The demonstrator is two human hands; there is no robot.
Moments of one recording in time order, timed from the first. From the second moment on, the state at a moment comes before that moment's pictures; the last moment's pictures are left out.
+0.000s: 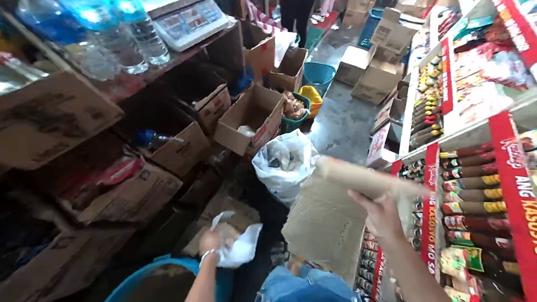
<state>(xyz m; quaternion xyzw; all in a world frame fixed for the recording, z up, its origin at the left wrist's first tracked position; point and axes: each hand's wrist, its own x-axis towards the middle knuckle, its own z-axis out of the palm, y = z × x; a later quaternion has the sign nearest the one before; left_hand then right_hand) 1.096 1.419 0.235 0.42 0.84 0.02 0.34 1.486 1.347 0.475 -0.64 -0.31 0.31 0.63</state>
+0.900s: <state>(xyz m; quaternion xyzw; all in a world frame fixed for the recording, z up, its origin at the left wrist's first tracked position) 1.192 1.506 0.463 0.84 0.38 -0.09 0.38 1.404 1.415 0.485 -0.56 -0.80 0.06 0.18</state>
